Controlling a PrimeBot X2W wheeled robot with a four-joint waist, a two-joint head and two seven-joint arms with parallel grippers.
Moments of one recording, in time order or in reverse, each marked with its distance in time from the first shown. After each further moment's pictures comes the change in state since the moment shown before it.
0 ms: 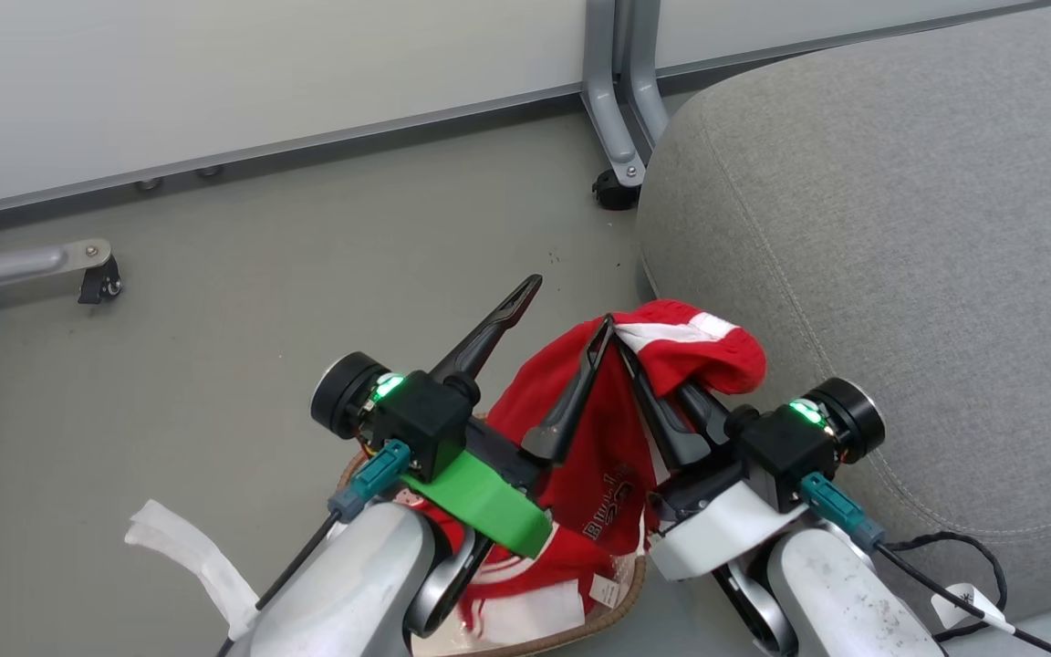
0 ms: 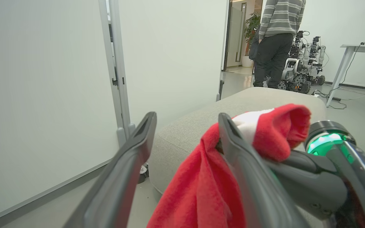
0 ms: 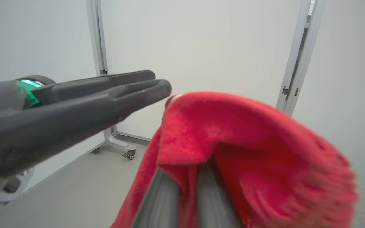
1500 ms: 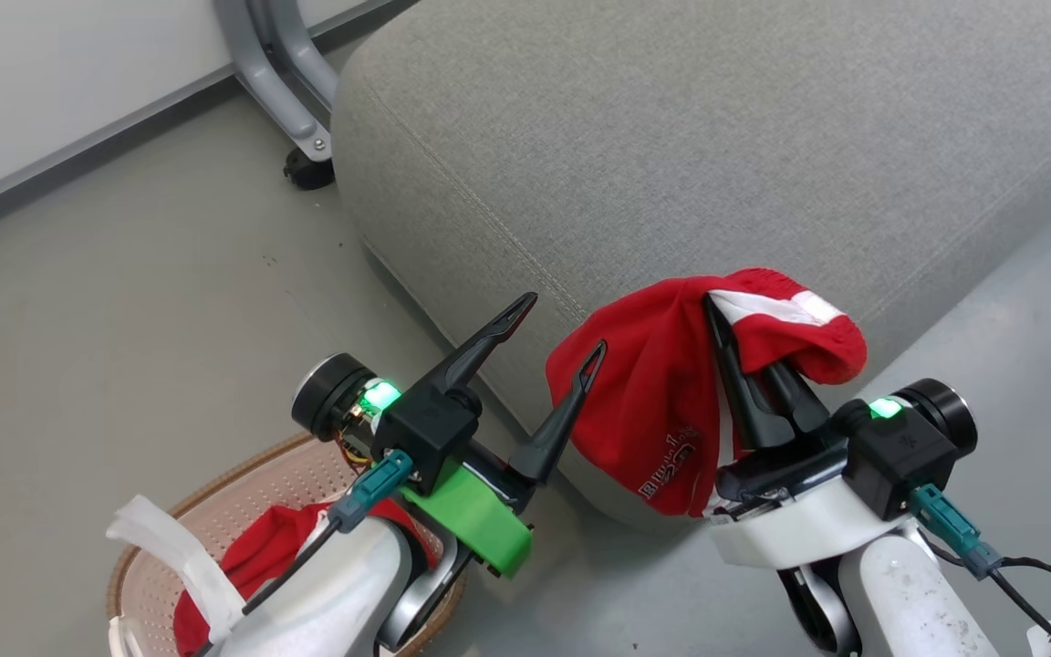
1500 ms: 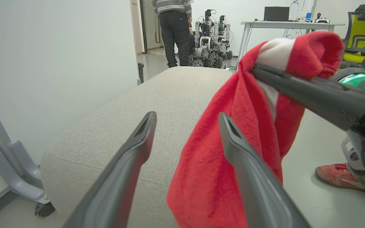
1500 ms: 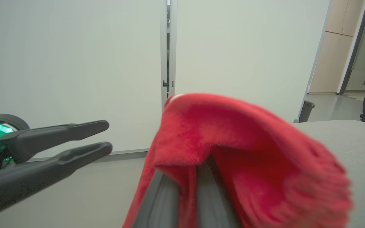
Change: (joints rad) left arm -0.001 0.094 -0.048 -0.090 0.026 0.017 0.091; right arm 0.093 -0.001 -0.133 -0.185 0.016 0.000 0.000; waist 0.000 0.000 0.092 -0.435
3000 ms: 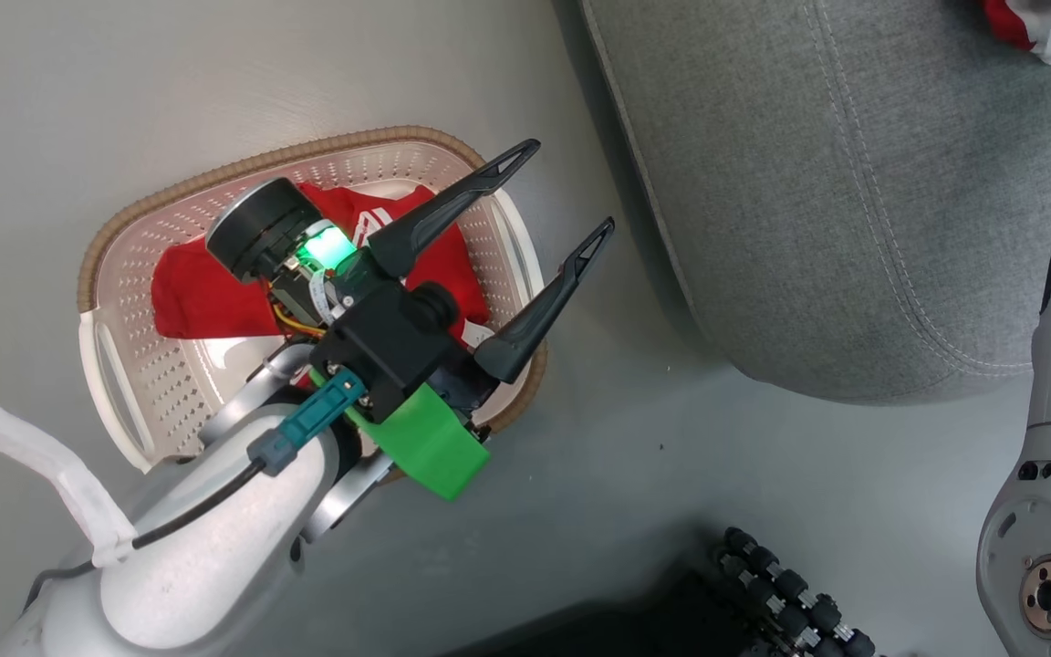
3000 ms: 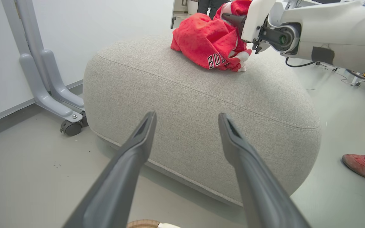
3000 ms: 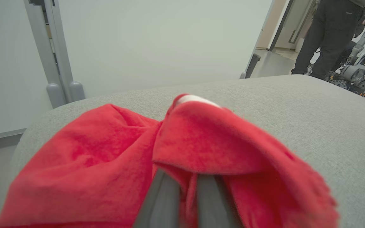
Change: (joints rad) left arm -0.252 0.161 -0.016 -0.207 0.041 -0.078 0.094; right arm -0.855 -0.024 -0.722 0.604 -0.152 0.000 0.000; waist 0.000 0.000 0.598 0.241
